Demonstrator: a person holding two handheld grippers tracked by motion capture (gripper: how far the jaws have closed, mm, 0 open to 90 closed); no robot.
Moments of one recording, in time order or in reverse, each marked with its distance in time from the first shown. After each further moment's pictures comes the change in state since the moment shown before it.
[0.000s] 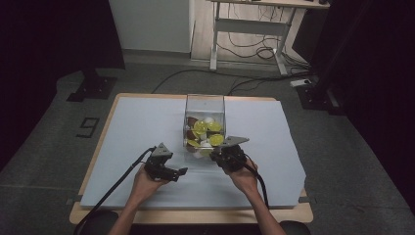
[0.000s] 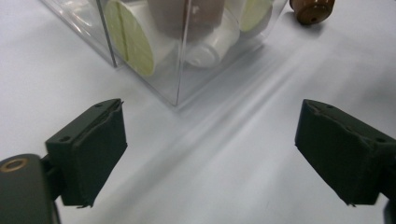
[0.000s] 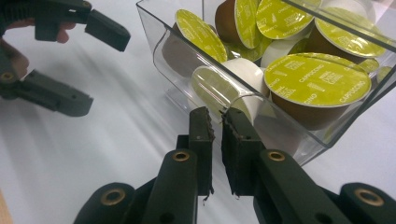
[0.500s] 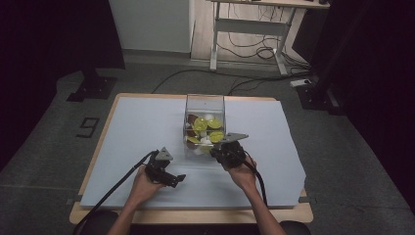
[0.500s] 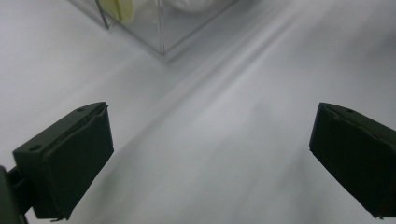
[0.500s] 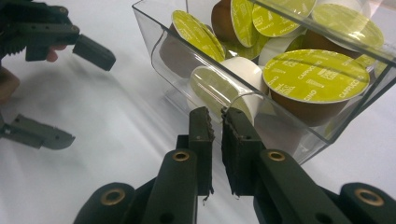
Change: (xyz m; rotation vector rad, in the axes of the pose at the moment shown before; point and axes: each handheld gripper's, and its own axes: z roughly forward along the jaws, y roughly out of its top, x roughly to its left) left arm 0.002 -0.013 0.011 0.111 0.023 0.070; right arm -0.008 0.006 0.007 -0.001 -0.016 0.033
